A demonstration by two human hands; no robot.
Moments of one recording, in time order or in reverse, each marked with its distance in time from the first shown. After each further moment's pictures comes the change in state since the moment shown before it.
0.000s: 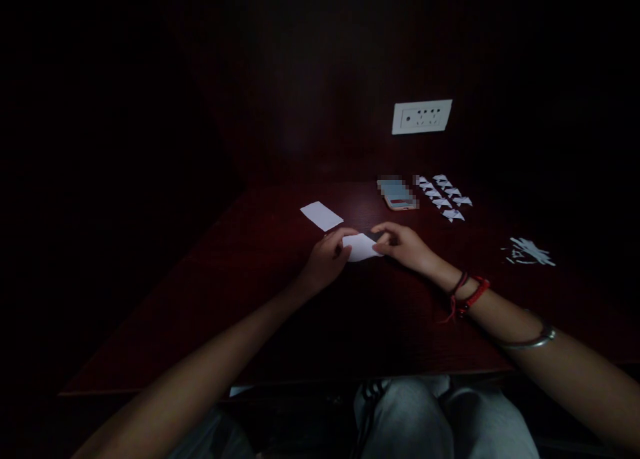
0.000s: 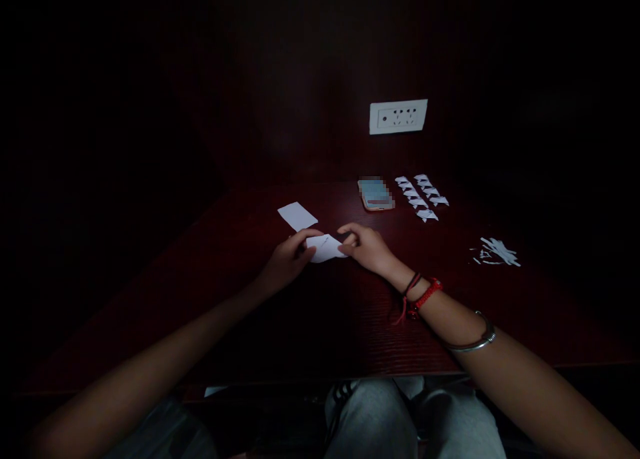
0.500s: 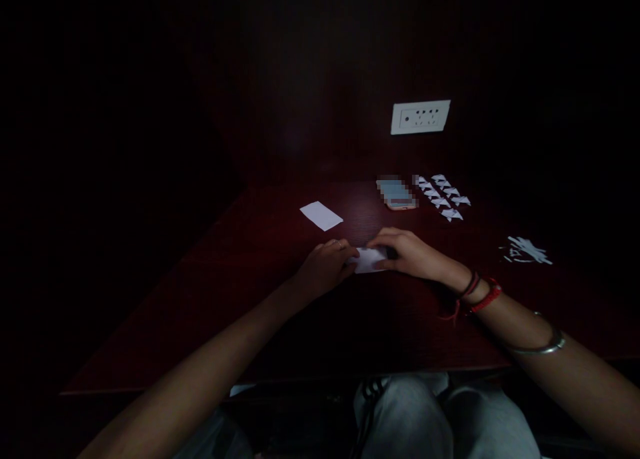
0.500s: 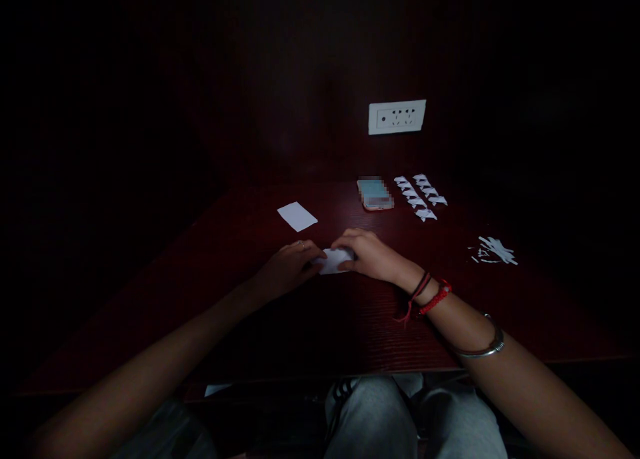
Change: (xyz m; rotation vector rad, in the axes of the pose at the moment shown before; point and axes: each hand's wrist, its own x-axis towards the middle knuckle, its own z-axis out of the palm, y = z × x) left_hand -0.008 0.002 -0.002 0.447 -0.263 0.200; right_hand -0.014 -0.024 -0.014 -0.595 -0.233 -0.355
